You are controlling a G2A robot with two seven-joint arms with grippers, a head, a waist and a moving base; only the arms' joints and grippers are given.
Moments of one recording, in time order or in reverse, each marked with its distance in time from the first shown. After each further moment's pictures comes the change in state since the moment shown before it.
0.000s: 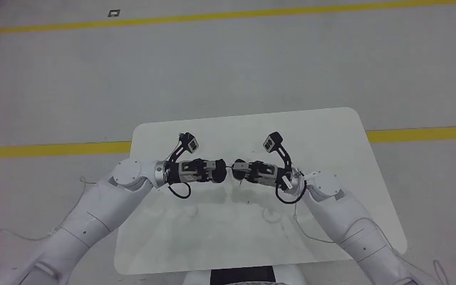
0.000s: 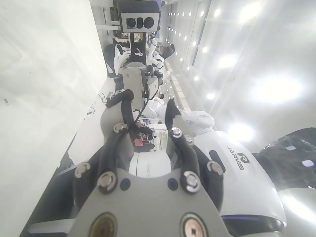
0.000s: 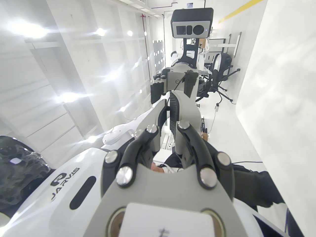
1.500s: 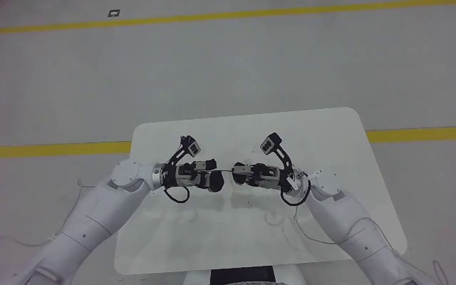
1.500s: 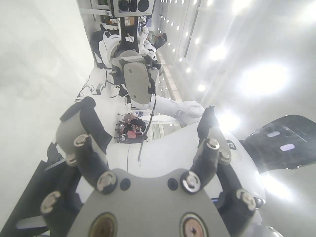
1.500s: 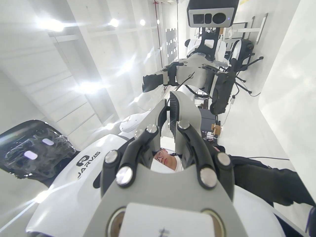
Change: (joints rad) left arm 0.059 -0.018 -0.093 -0.011 -0.033 0.043 -0.128; right arm -0.002 -0.005 0.000 -0.008 0.113 0.014 0.122
